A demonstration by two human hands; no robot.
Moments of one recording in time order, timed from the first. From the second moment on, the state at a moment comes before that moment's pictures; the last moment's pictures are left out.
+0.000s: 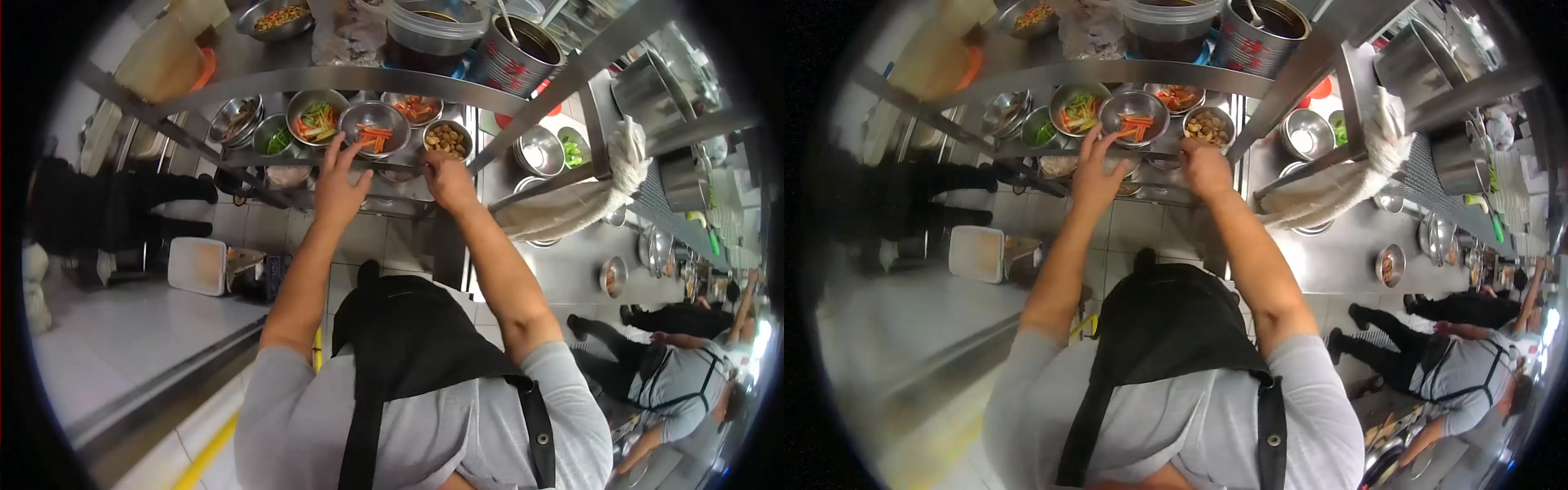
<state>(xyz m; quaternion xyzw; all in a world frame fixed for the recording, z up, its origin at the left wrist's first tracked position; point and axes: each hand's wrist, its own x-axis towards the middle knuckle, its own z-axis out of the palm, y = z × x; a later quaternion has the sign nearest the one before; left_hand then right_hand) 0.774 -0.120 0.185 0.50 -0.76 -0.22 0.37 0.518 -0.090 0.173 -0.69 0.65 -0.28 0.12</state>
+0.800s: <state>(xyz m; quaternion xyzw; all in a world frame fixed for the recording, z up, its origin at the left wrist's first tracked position) 0.770 -0.252 0.183 0.43 -0.80 -0.15 0.39 0.533 -0.066 0.148 -0.16 0.61 -0.65 0.42</state>
